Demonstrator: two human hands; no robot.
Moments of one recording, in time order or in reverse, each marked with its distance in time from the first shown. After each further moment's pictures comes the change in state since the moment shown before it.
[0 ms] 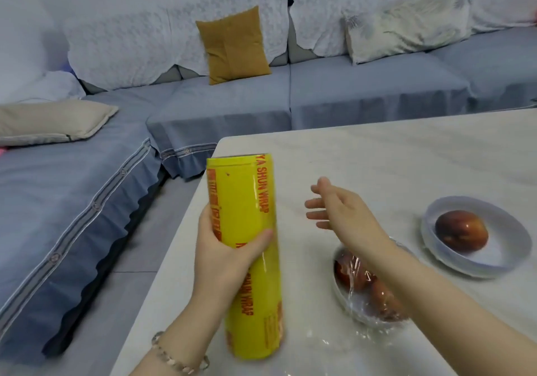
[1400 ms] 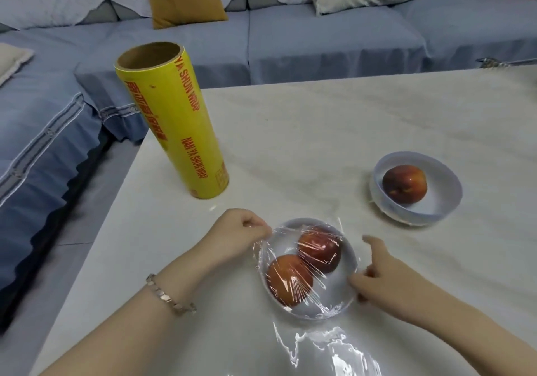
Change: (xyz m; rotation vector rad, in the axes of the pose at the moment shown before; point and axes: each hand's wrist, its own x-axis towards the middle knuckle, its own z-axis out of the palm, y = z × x) left_hand -0.001 -0.037 0.071 0.307 -0.644 -0.243; right_hand -0.088 0.100 -0.085 -0.549 -0.166 0.446
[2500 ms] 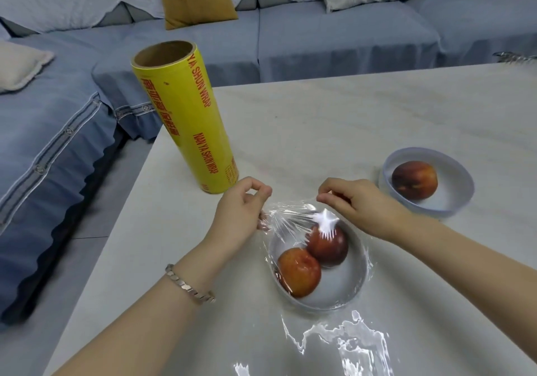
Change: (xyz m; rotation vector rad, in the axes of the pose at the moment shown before) left_hand -0.004 0.014 0.002 -0.267 0.248 0.156; right_hand 0.067 -0.041 -0.029 -0.182 0.173 -0.745
